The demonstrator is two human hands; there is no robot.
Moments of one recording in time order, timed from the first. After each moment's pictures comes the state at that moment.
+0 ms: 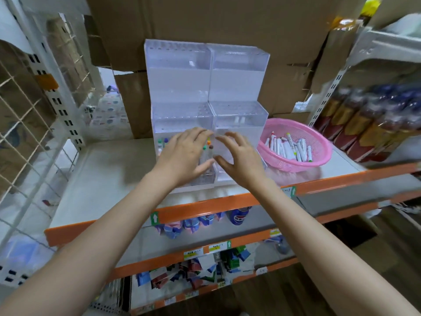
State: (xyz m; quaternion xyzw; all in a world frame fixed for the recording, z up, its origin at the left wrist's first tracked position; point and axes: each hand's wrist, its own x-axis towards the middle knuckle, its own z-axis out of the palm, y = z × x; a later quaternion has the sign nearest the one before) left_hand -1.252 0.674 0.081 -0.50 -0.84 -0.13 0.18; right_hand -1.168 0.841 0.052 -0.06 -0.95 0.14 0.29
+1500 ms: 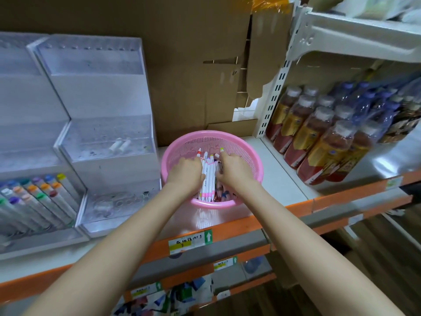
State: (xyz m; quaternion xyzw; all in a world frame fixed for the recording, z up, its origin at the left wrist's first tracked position) left_hand -1.233 0.995 0.014 -0.38 -0.92 -0.09 0.01; right_hand -1.164 1.119 0.018 -0.21 -0.97 0.12 0.07
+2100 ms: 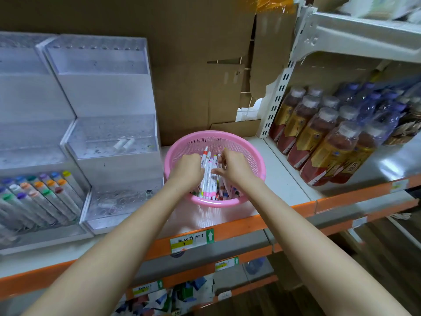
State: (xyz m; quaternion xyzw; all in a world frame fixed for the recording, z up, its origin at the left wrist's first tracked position) left_hand -1.240 0.997 0.019 -0.31 -0.92 -0.22 -0.06; right_hand -1.172 1.125 0.019 -0.20 -0.95 0.22 0.07
